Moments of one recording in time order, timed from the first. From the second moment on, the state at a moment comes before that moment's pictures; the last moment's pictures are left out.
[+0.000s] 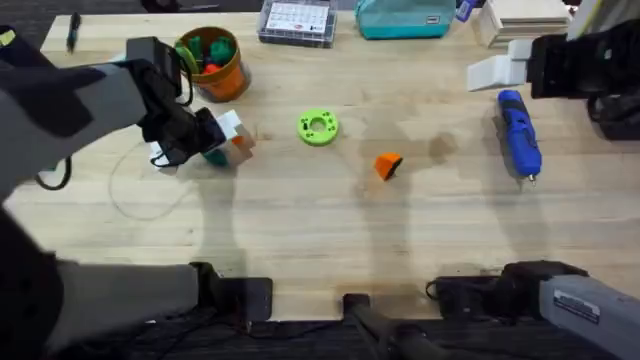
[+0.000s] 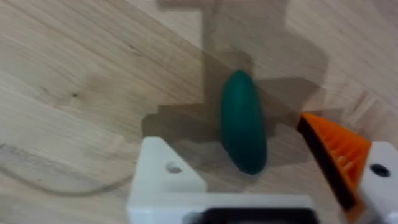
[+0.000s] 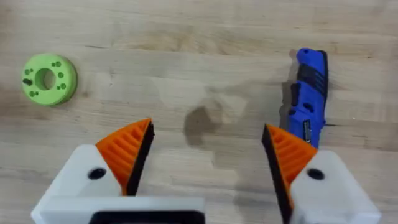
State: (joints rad) left arm 0.14 1.52 0.84 -0.67 0.01 -0.45; right arm 0.00 1.18 1.19 -1.02 -0.08 0.00
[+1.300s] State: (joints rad) left arm 0.15 1.18 0.82 -0.73 0.08 -0.37; right arm 0.00 1.18 1.19 -1.23 -0.08 0.00
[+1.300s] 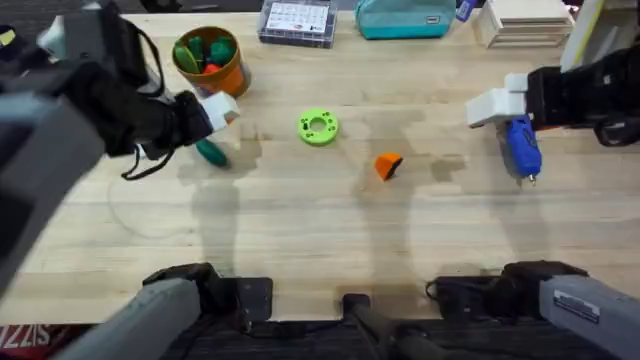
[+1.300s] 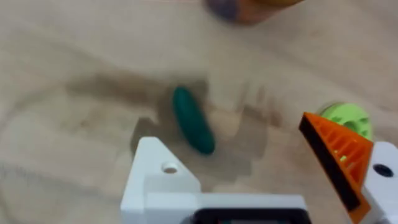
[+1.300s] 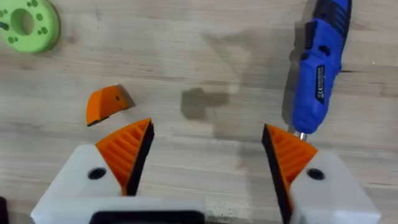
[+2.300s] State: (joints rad) left arm 0.12 0.04 0.03 -0.11 0.29 -0.30; right arm 0.00 1.18 1.19 -1.23 -0.08 0.00
